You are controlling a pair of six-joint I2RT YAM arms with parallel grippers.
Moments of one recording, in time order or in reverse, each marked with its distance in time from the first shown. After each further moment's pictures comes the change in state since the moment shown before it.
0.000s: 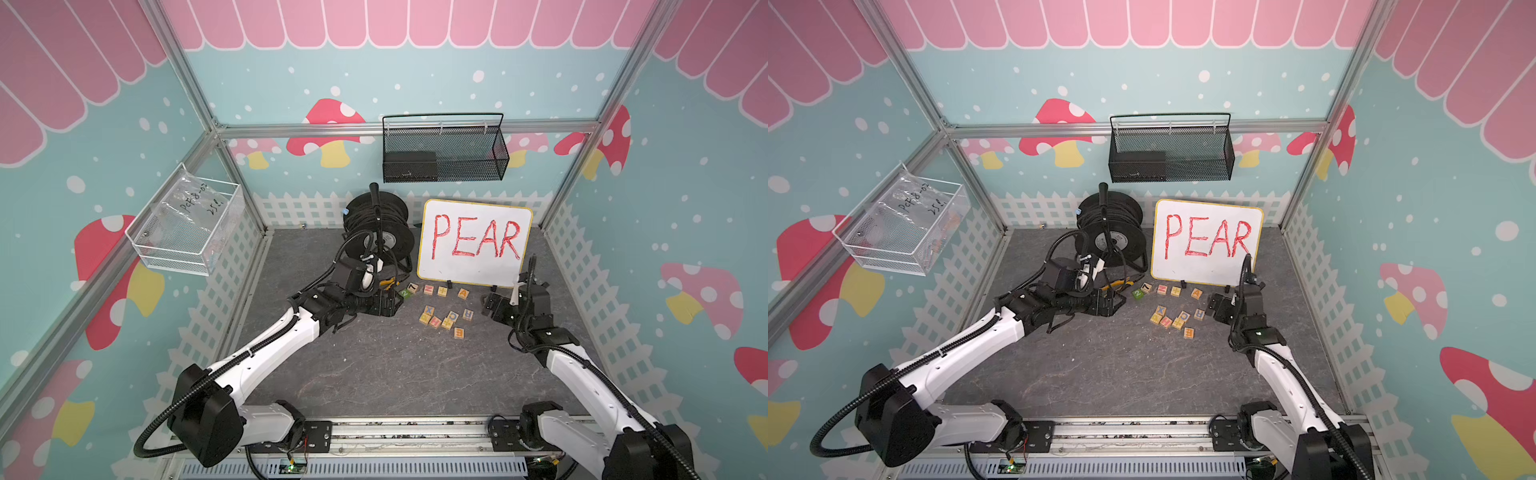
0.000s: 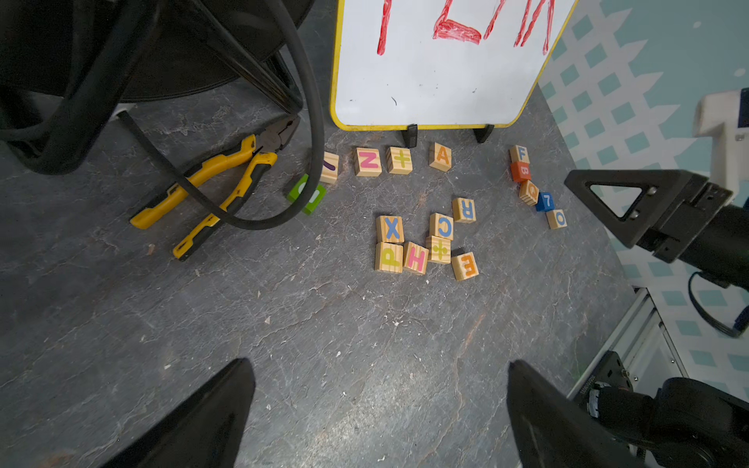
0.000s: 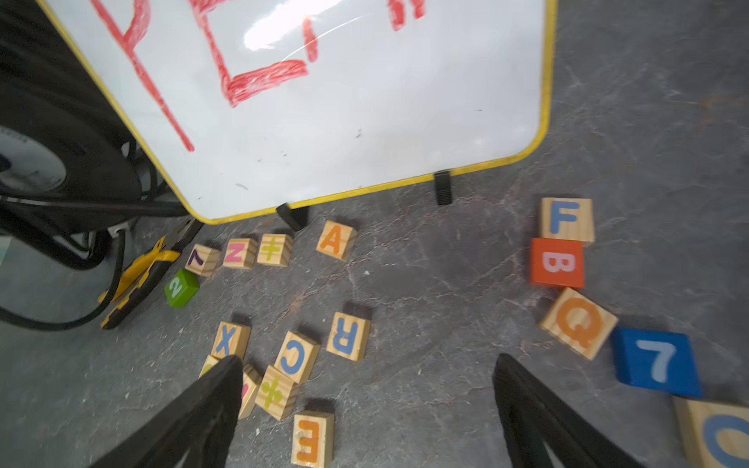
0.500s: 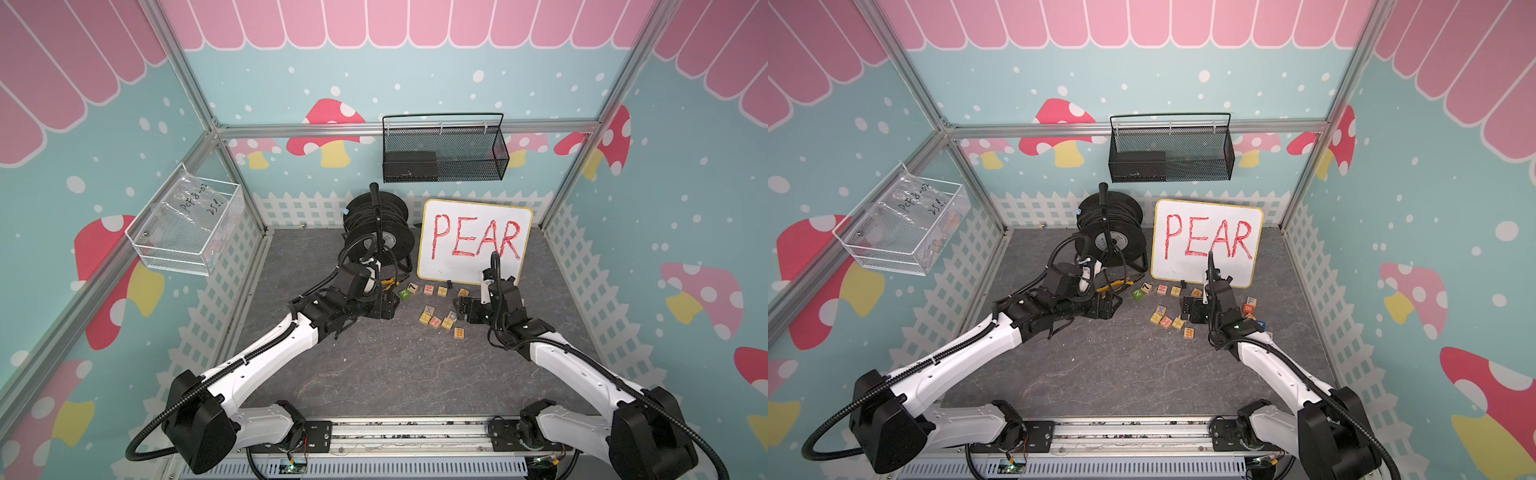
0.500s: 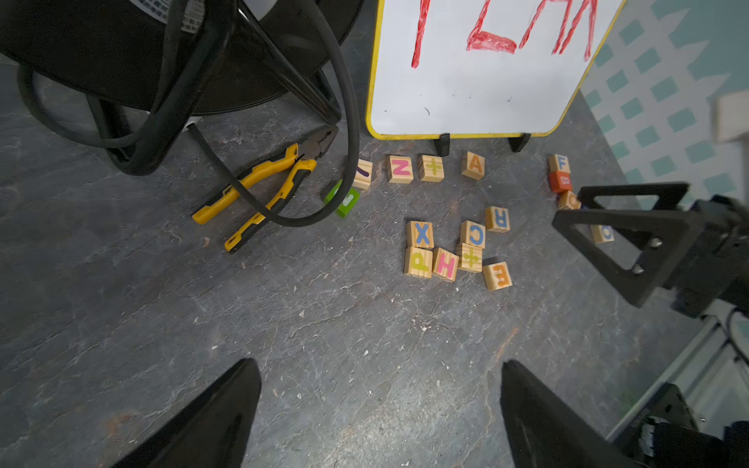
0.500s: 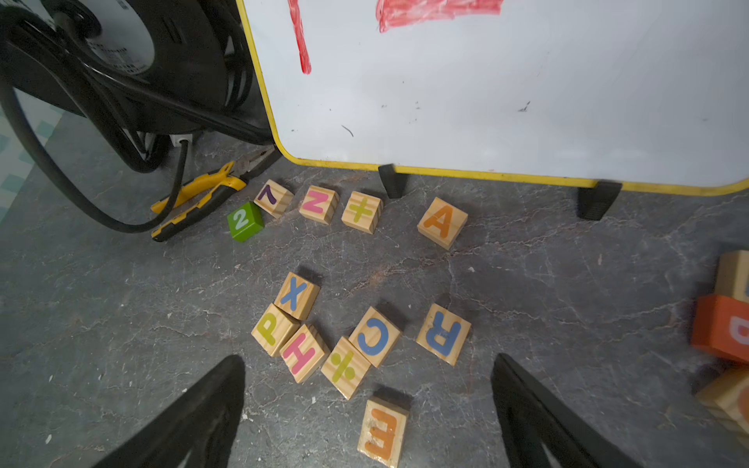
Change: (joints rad) left arm -0.109 -0.028 -0.002 -0.045 -0.212 -0.013; right arm 0.188 0.074 0.055 0.044 0.040 -0.058
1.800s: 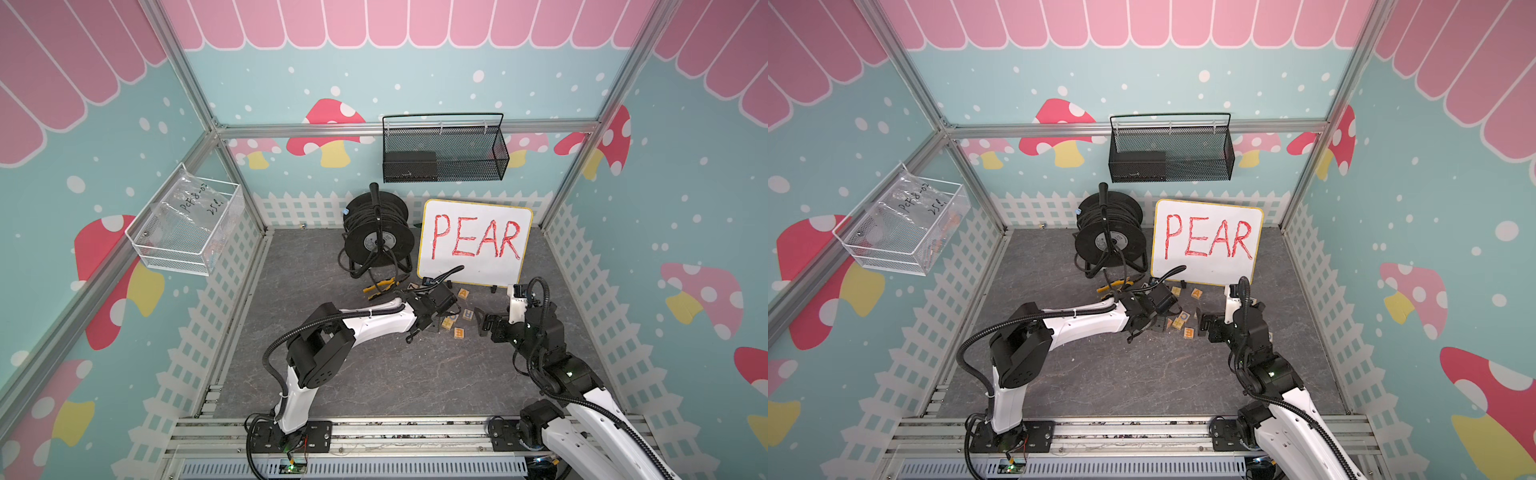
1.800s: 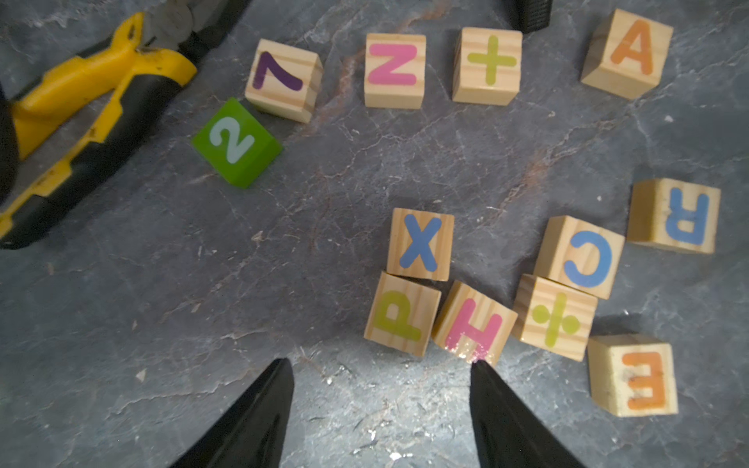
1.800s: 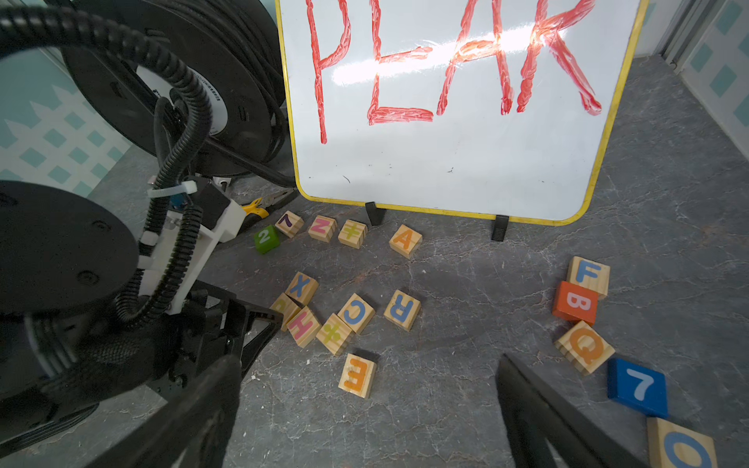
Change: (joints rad) left arm -0.269 0.750 0.449 -0.104 -0.334 -0.256; right arm 0.000 -0.494 -0.095 -0.222 0.064 -0.080
